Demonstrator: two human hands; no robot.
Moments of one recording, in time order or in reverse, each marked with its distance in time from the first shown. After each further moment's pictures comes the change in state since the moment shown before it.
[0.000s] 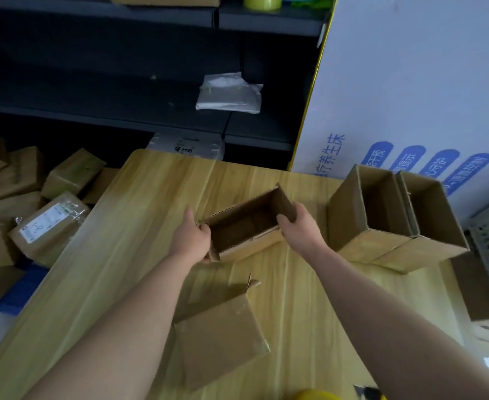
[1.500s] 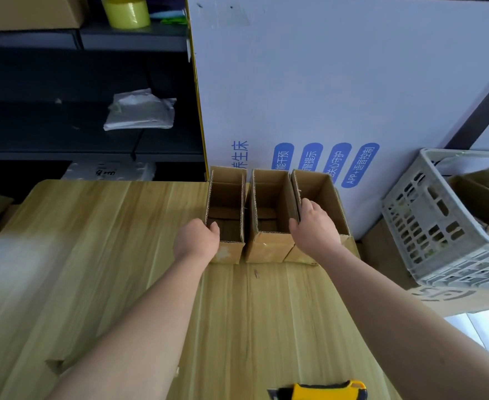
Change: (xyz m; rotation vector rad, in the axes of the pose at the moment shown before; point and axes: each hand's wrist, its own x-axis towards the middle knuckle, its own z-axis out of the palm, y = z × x) left_hand -0.033 0.135 0.173 0.469 0.129 0.199; right_hand 0.008 0.093 -0.198 -0.610 0.270 -0.021
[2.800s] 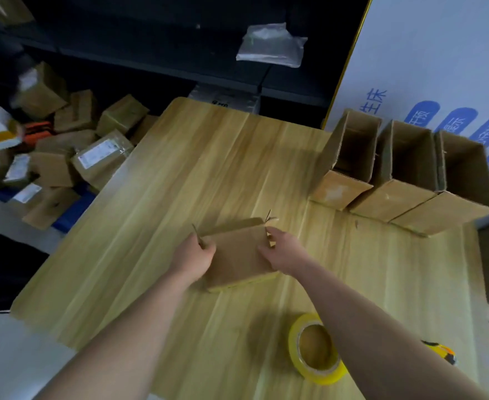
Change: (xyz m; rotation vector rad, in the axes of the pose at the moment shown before) left_hand -0.135 -0.279 -0.038 -0.229 -0.120 -0.335; right_hand -0.182 -0.167 0.153 0.179 -0.655 -0.247
